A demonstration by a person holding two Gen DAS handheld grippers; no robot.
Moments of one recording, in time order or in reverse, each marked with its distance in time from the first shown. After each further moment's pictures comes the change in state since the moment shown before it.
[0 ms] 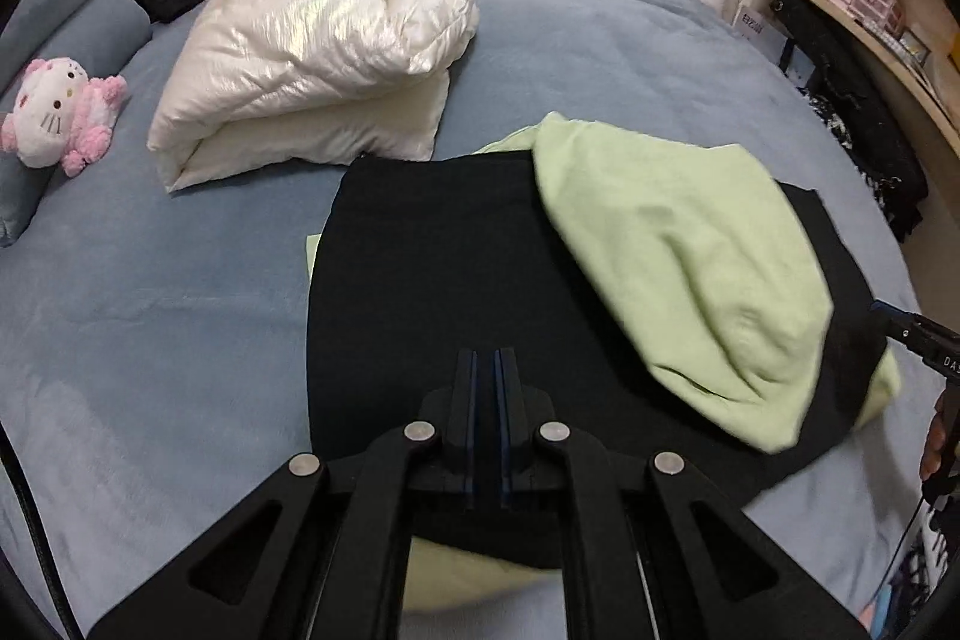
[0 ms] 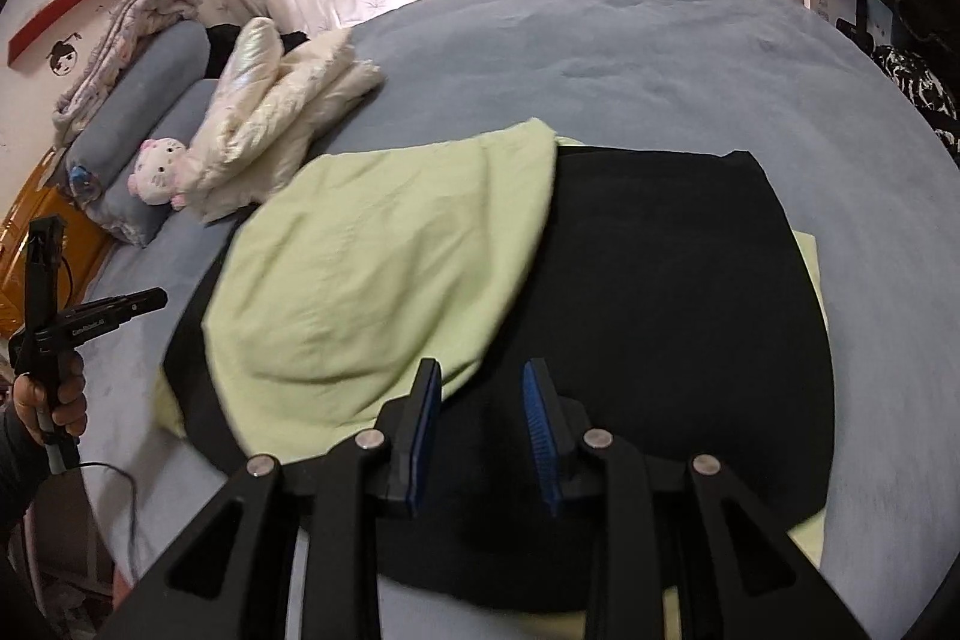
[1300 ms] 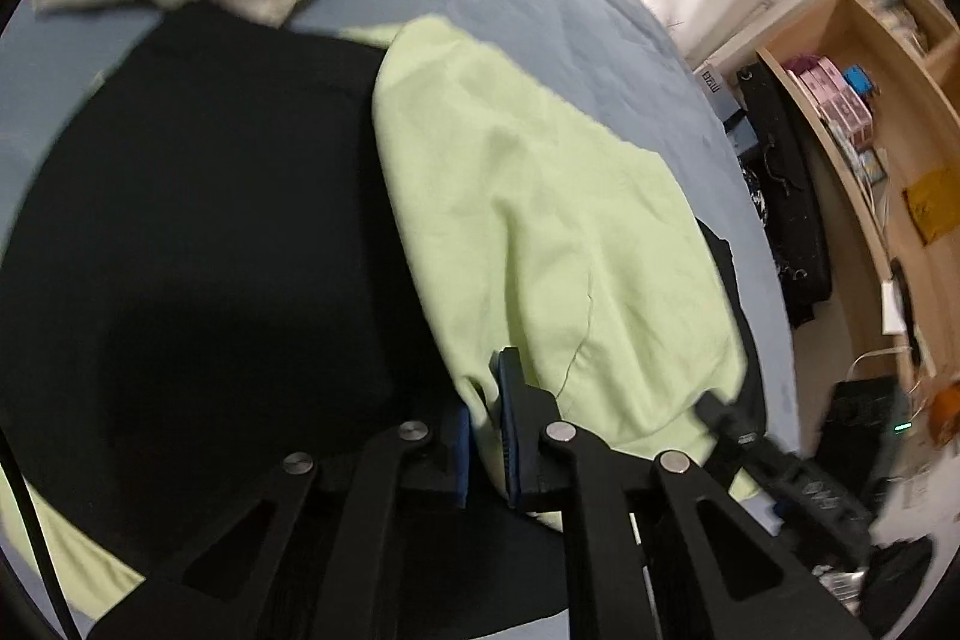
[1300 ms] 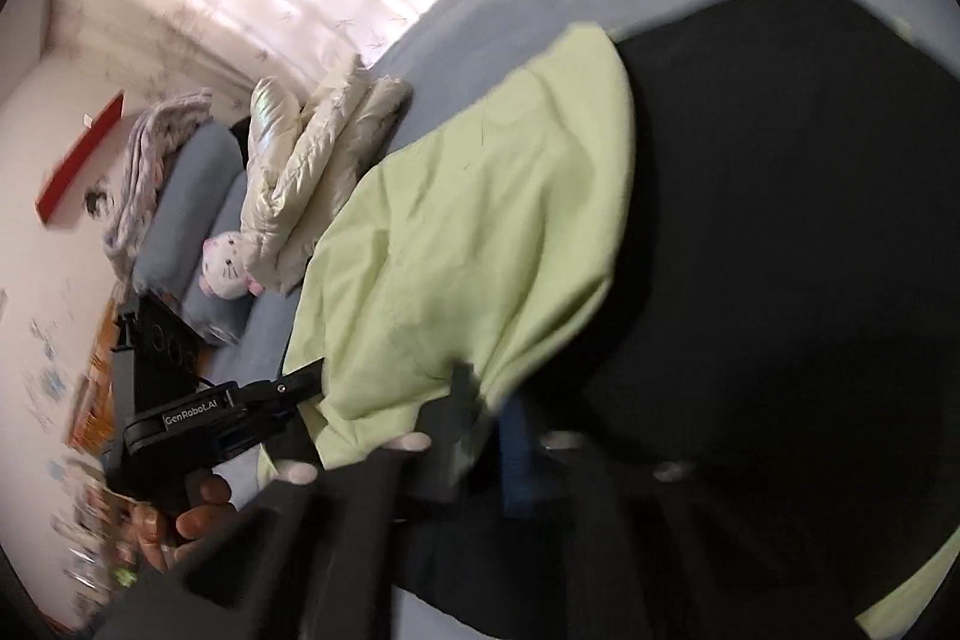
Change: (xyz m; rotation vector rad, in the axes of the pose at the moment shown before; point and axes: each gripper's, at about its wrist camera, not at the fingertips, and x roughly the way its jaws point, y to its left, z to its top) left arm 0.082 -0.067 -0.016 -0.277 0.042 -0.344; right arm 0.055 0.017 -0.028 0.262 -0.105 0.246
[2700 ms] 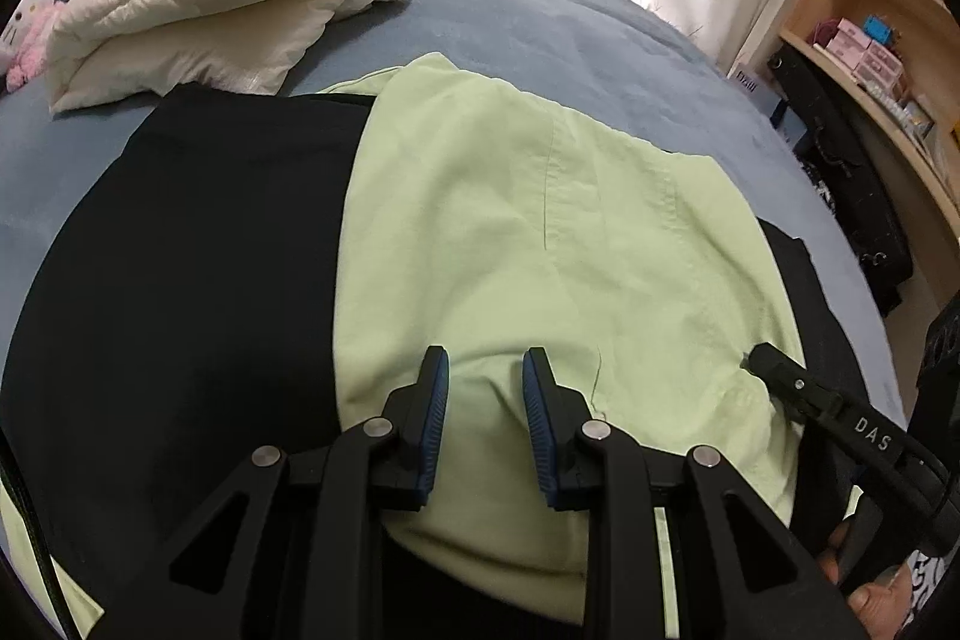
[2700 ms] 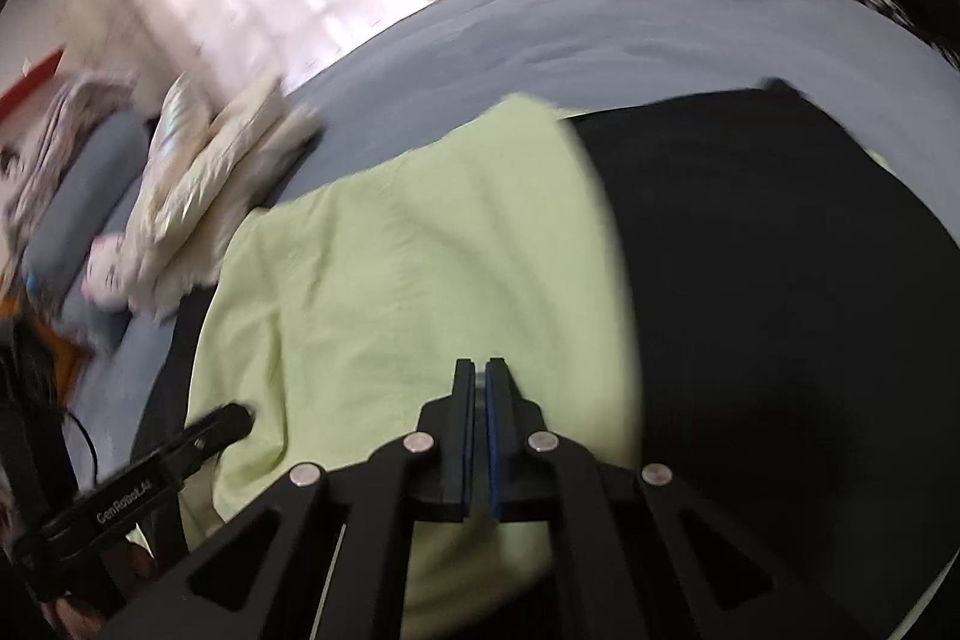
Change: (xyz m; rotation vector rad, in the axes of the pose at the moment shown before) left arm 0.030 -0.025 -0.004 0.126 -0.146 0.201; right arm 0.037 -0.023 0.020 -0.021 -0.087 -0.278
